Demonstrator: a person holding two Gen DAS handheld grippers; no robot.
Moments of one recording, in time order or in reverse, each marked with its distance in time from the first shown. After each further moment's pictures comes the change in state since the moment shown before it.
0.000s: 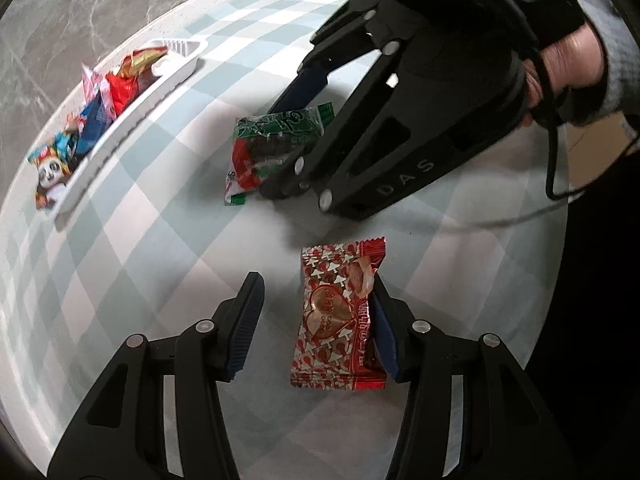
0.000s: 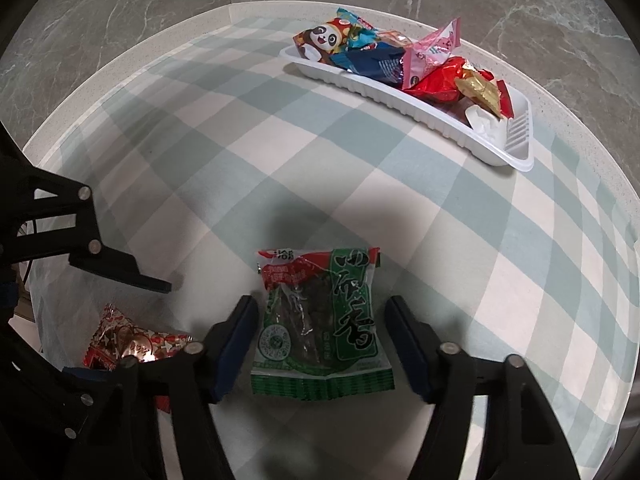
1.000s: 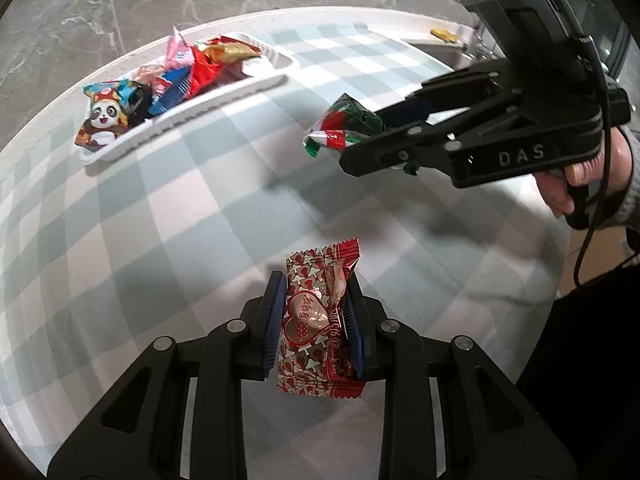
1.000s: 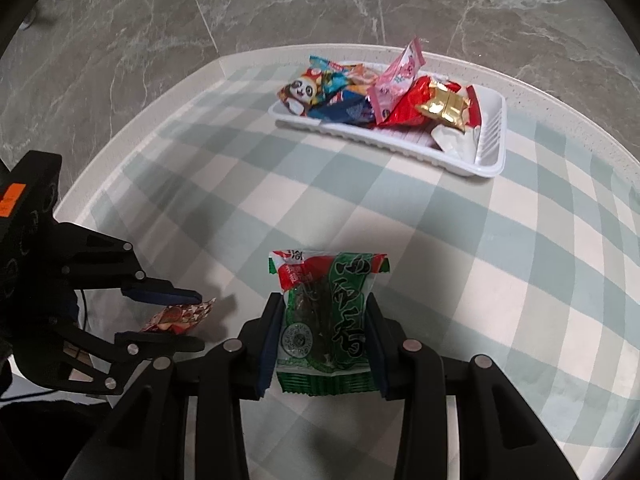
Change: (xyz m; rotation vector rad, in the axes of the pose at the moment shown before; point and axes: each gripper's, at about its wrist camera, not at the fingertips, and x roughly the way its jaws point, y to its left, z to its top) left arm -0.034 0.053 -0.009 -0.319 -0.137 -0.010; right arm -0.039 -0.036 0.011 0.159 -0.104 0.139
